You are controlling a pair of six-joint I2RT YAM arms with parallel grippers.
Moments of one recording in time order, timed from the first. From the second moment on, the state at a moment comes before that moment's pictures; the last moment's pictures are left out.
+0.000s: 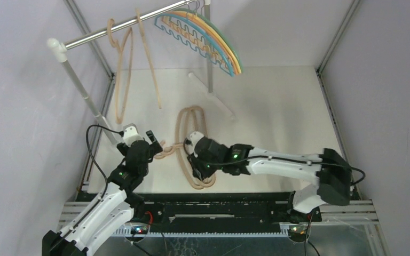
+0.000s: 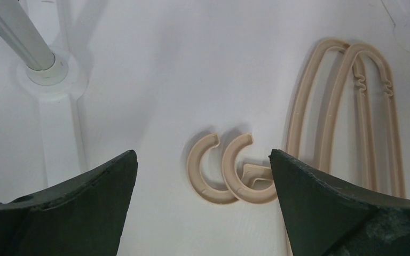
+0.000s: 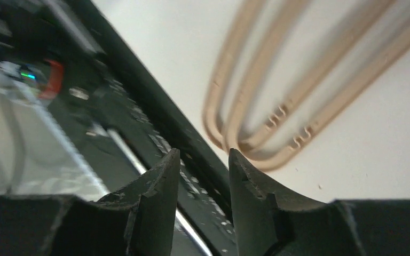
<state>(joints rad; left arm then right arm) -0.46 0.63 0.35 -0.23 -0.65 -0.53 1.18 1.46 1.14 -0.45 0.01 0.44</state>
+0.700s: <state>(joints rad) -0.46 0.61 0.35 -0.26 -0.65 -0.53 1.21 1.80 1.14 -0.39 0.15 0.40</state>
